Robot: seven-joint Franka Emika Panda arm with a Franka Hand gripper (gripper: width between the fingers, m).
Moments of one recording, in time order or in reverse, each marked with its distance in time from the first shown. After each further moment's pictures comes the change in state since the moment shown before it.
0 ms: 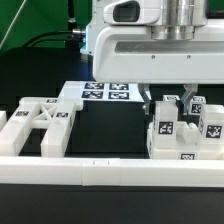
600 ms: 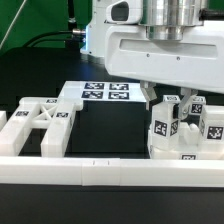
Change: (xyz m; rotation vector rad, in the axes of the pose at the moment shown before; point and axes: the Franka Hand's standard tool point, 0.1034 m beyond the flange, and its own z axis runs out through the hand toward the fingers) arm 0.003 0.004 0.001 0.032 0.011 0.760
